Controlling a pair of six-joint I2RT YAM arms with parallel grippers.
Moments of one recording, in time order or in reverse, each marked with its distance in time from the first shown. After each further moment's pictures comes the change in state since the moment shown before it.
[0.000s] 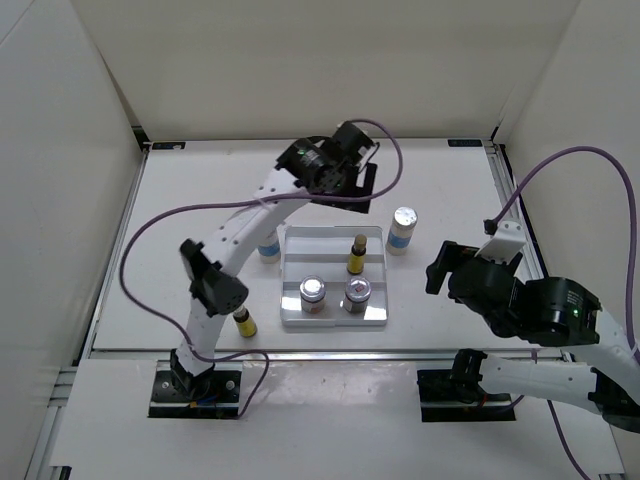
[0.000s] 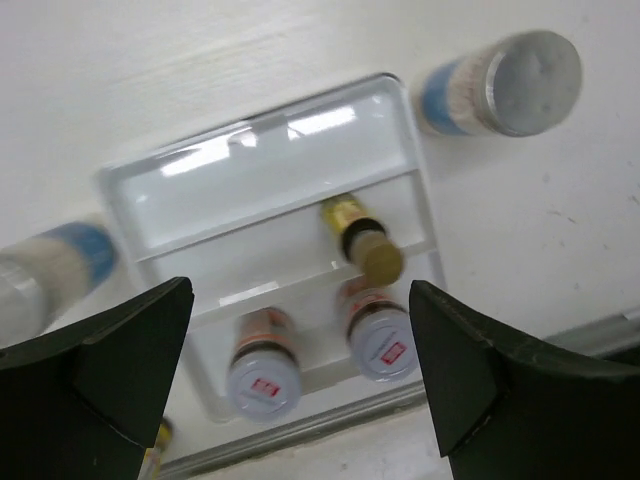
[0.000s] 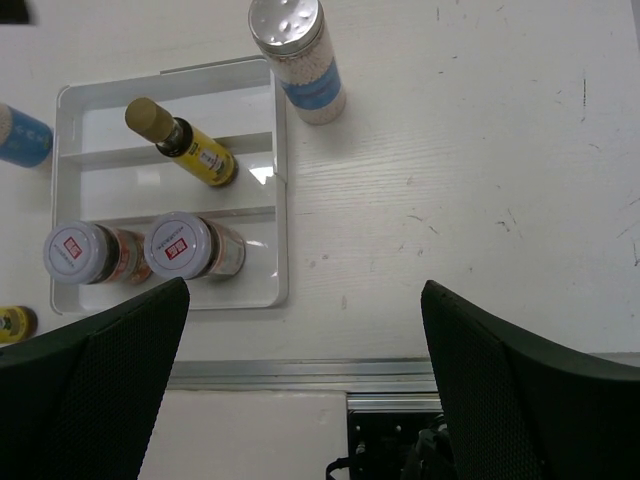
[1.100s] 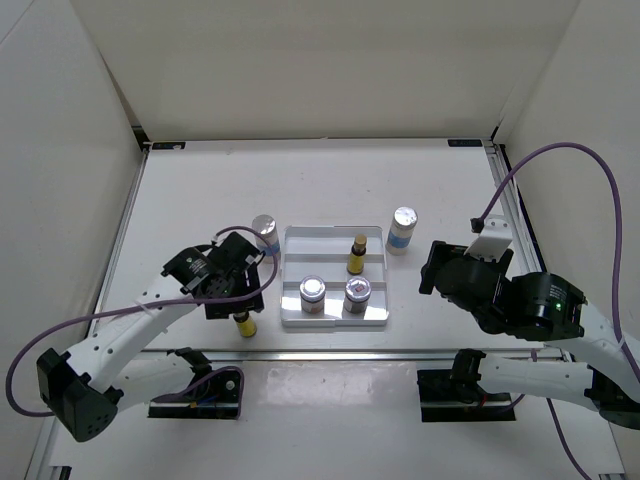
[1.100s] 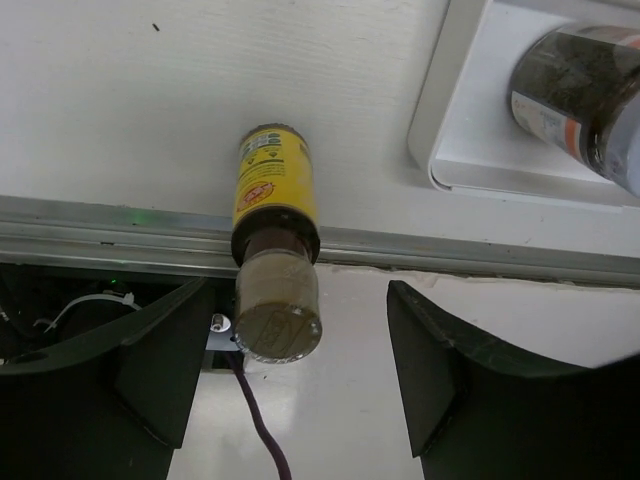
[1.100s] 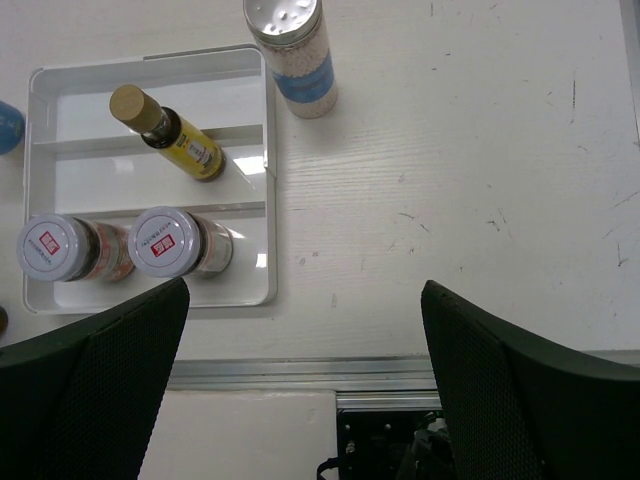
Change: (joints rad) left arm 0.155 -1.114 -1.491 0.078 0.012 -0.367; right arm 0.000 0.056 -0.001 0.000 0.000 -0.014
